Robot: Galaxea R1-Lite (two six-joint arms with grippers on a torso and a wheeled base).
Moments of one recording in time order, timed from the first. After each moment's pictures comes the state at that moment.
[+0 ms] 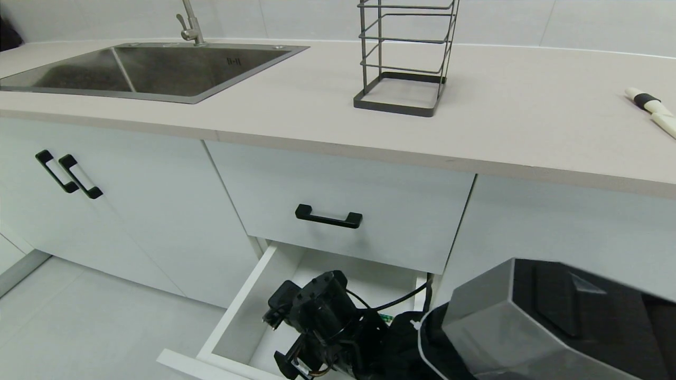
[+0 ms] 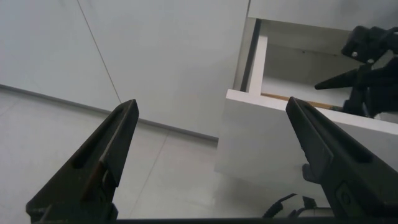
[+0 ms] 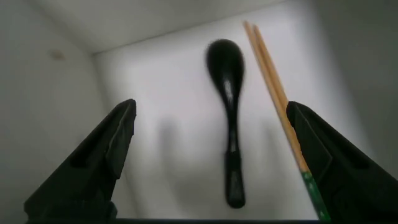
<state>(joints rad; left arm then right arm) 0.00 0.00 0.00 0.00 0.02 -0.03 1.05 2.36 -1.37 -0.41 -0.17 -0.14</state>
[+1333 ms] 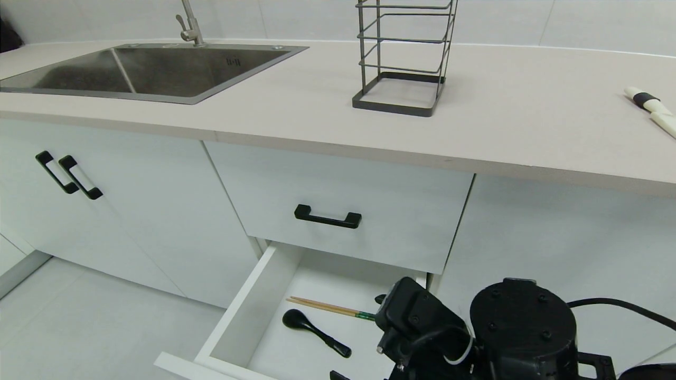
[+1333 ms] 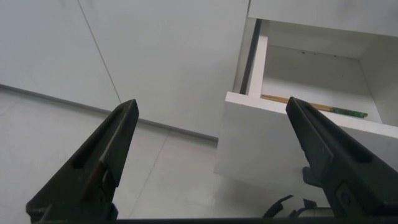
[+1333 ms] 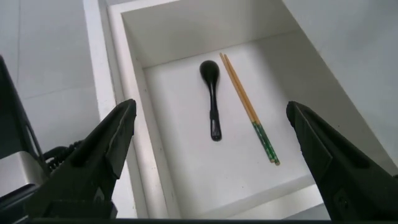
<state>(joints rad) 0.00 0.00 0.00 0.00 0.02 -0.03 1.09 1.75 -0.62 -0.82 -0.14 -0.13</state>
